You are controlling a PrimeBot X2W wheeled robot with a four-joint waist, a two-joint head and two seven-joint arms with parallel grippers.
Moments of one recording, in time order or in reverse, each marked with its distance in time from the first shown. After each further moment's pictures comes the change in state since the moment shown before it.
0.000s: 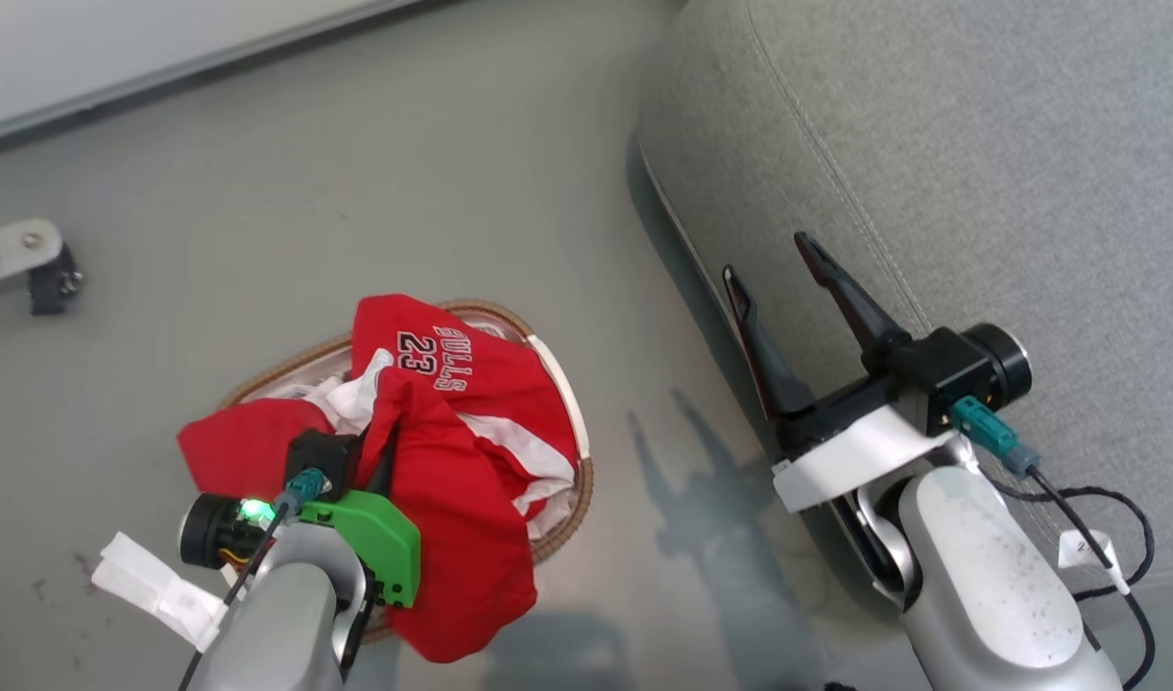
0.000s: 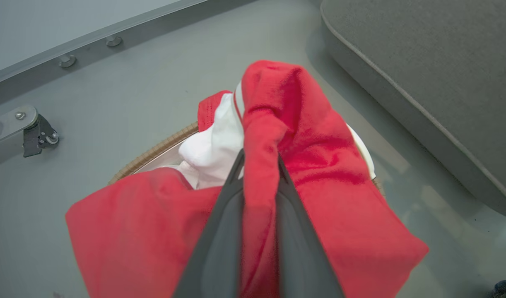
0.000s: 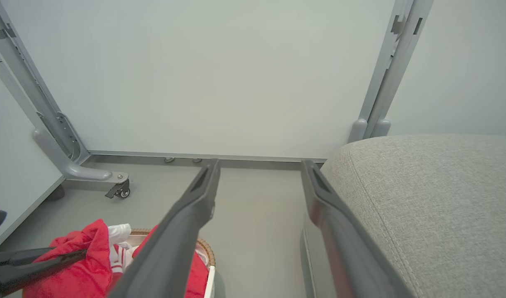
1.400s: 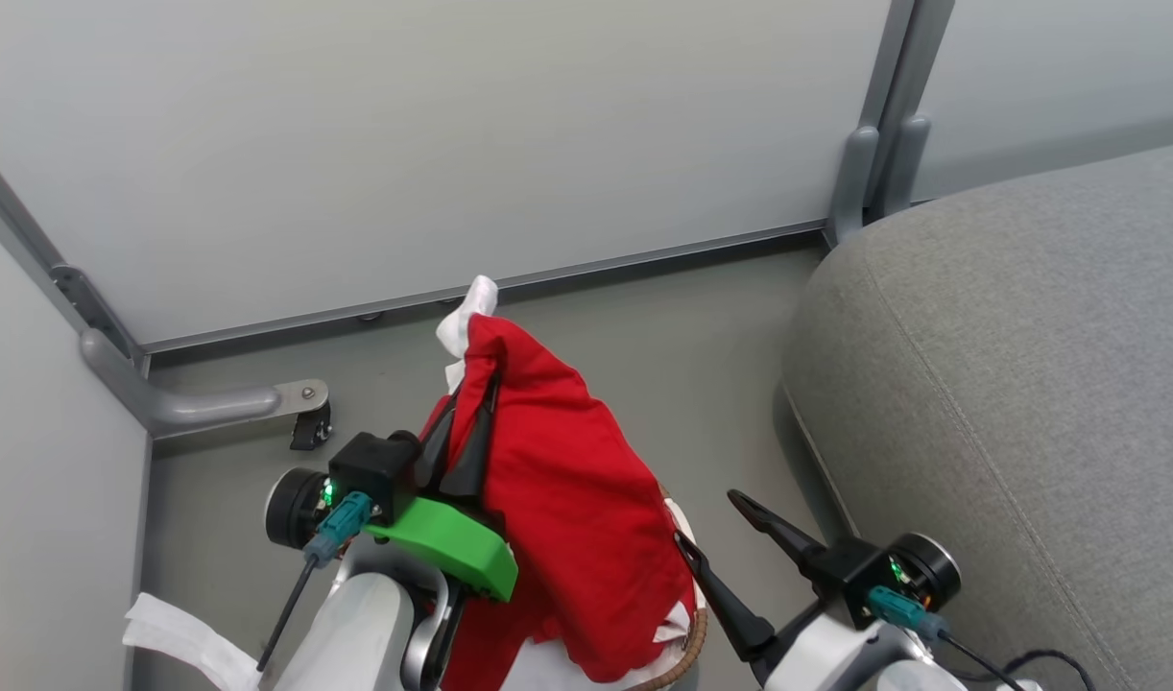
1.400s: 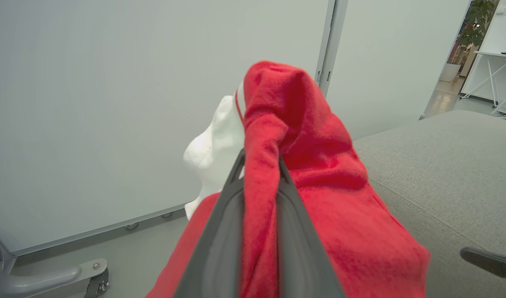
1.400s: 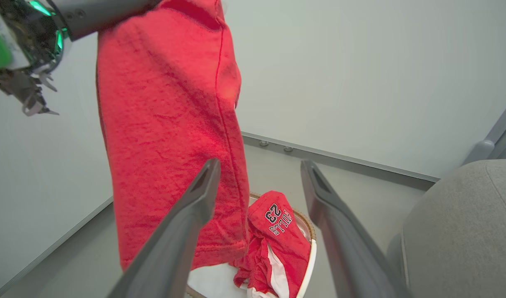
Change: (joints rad) left arm 0.196 -0.052 -0.033 -0.532 -0.098 0.000 0.000; right arm 0.241 -0.090 0.238 0.114 0.077 0.000 0.000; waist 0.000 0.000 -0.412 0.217
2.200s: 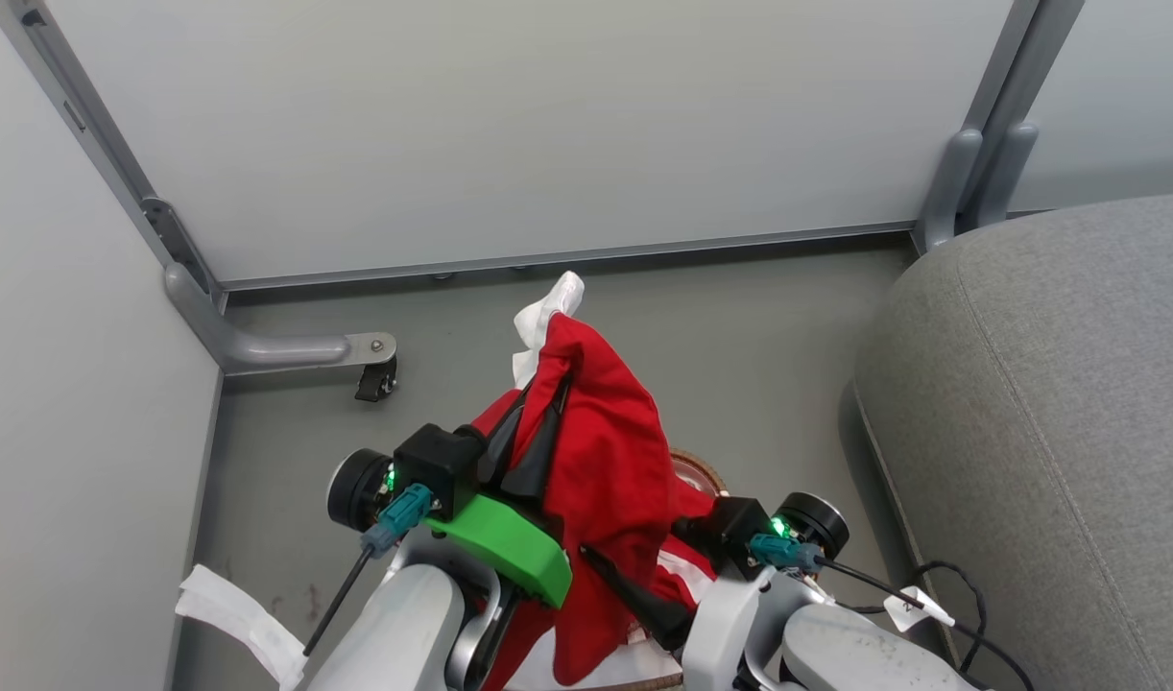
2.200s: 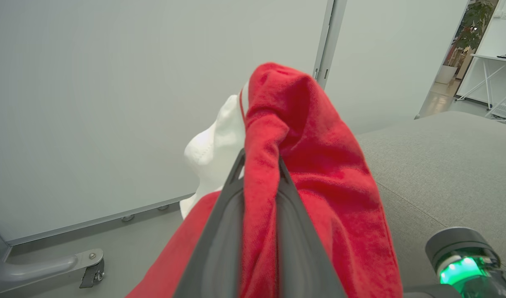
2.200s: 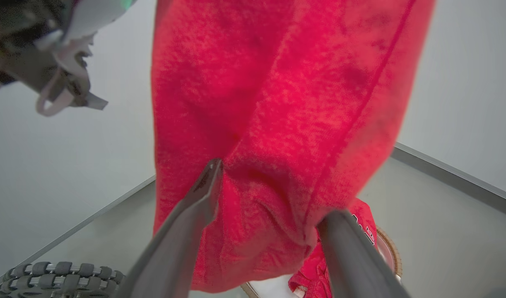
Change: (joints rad) left arm -0.045 0.000 -0.148 -0.008 -0.067 0.005 0.000; right arm -0.332 -0.002 0.443 0.267 0.301 0.000 0.000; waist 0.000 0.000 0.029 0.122
